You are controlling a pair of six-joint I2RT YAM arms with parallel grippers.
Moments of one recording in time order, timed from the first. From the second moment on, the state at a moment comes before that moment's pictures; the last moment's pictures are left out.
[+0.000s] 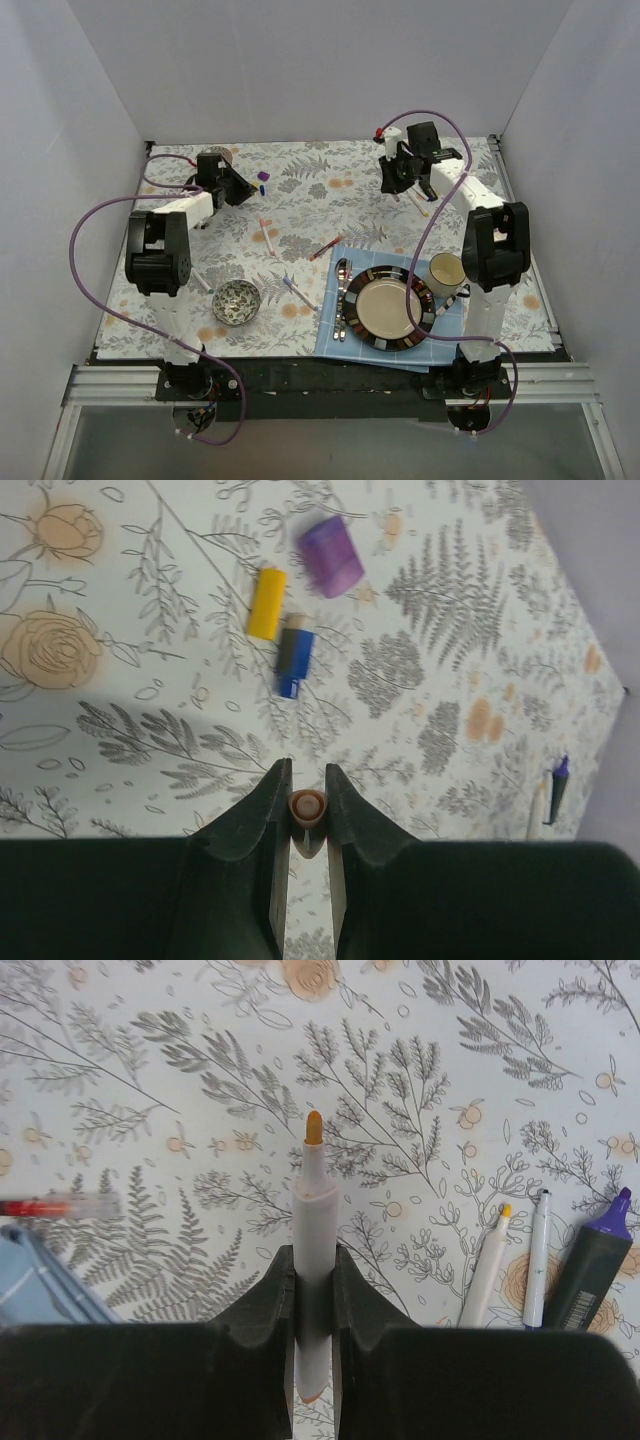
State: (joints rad) left arm -0.06 1.95 1.29 0.04 0.22 -0.83; right arm 0.26 2.01 1.68 -0.53 -0.37 -0.33
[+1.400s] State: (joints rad) left arm -0.06 1.23 0.93 0.02 0.37 -0.59; right arm 0.20 1.87 1.54 -0.67 -0.70 -0.81
